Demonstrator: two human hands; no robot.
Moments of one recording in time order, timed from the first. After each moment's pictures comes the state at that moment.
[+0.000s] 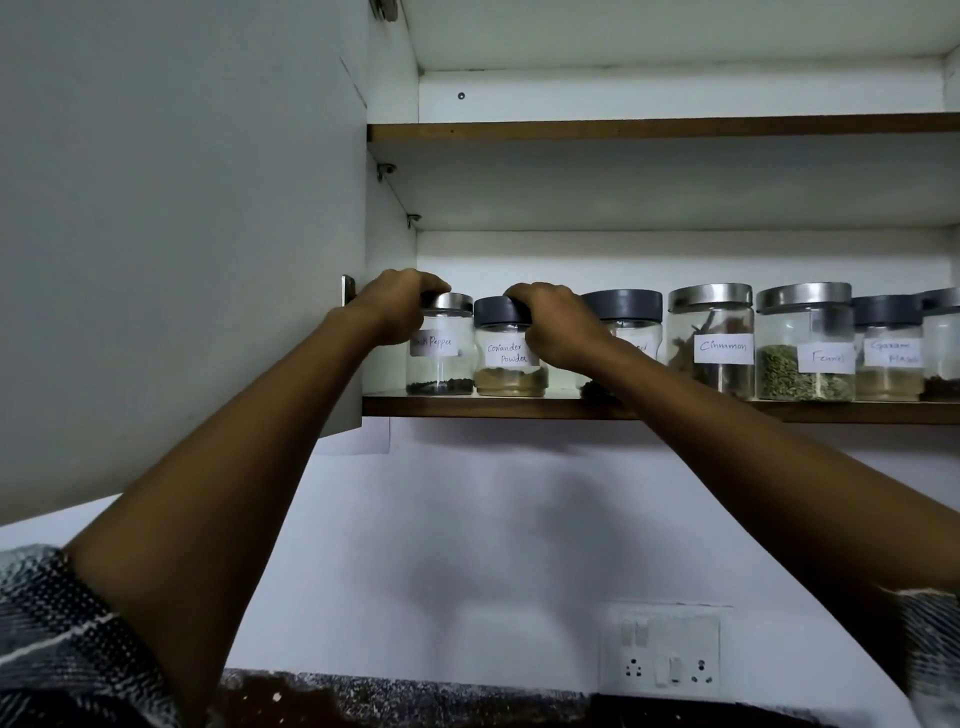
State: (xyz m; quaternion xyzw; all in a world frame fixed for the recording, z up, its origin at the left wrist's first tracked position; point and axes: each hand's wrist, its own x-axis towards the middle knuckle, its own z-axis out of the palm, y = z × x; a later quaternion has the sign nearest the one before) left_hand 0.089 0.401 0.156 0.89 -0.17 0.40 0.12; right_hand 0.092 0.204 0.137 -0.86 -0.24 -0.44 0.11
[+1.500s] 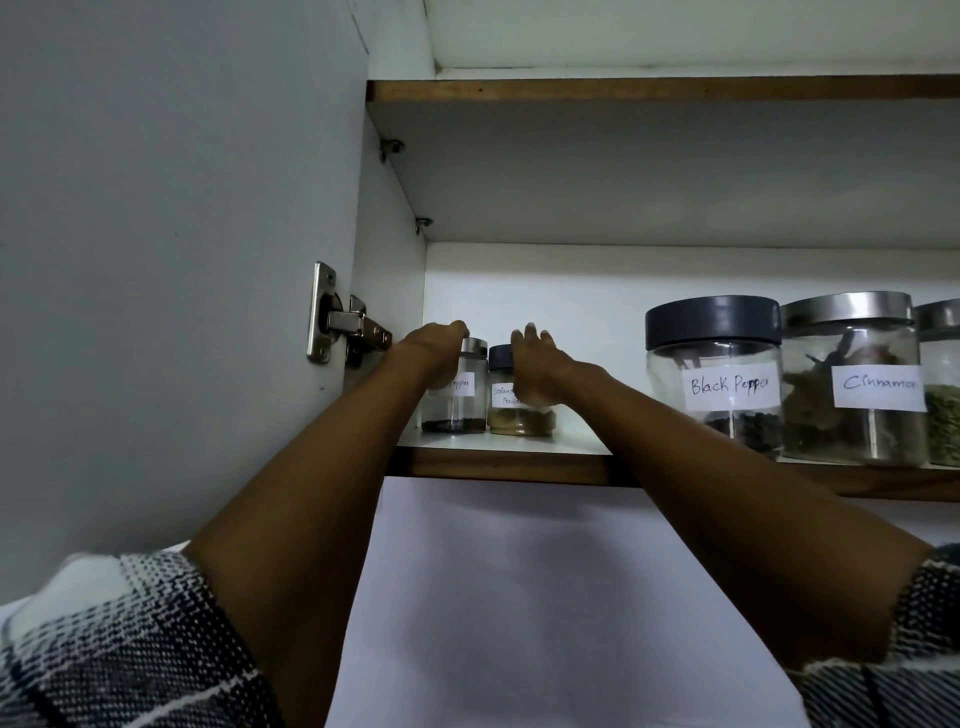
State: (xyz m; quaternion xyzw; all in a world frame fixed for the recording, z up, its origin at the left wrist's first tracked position) left_hand 0.239 0.392 0.157 0.94 -0.10 0.33 0.03; right_hand 0.231 0.246 0.146 -0.95 -0.12 -0.27 0.02
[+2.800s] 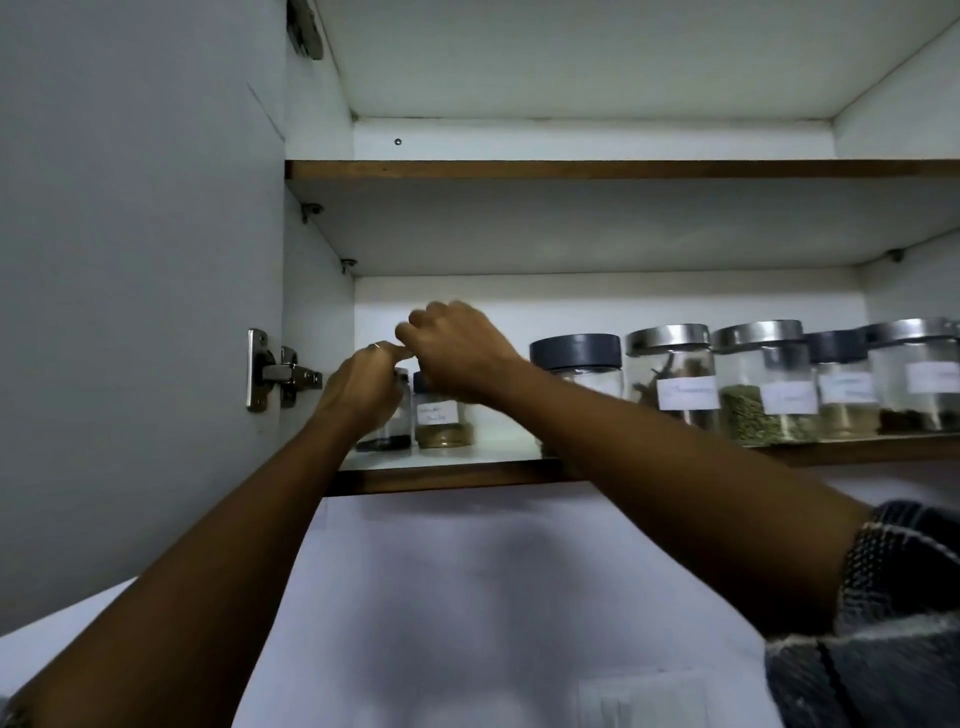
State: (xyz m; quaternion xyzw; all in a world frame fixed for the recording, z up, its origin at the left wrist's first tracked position) left_hand 0.180 0.374 0.138 0.84 -0.15 0.50 0.17; right_hand 0.133 0.241 0.167 -0.74 -0.30 -0.56 -0.22
